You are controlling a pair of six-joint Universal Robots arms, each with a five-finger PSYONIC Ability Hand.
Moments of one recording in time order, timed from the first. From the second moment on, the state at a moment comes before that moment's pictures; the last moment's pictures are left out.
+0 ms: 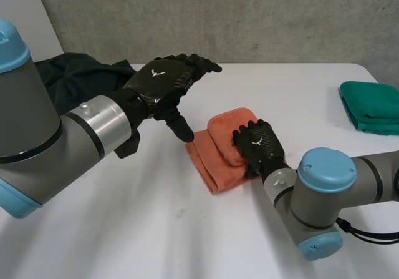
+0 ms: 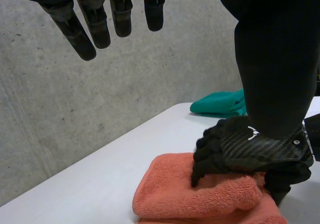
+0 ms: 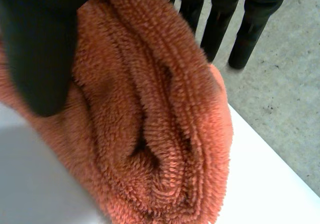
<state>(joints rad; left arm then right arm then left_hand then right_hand) 4.21 -1.82 -1.37 3.10 -1.18 3.18 2.11 -0.89 1.61 -0.58 1.50 2.68 0.19 0.20 0.21 0.20 0.04 0.42 0.42 0.43 0.42 0.25</state>
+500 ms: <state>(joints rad) 4.22 -1.80 -1.34 3.10 -1.18 3.18 1.97 -0.97 1.35 -0.66 1.55 2.76 0.19 0.20 0.21 0.20 0.04 1.01 1.15 1.16 1.19 0.92</state>
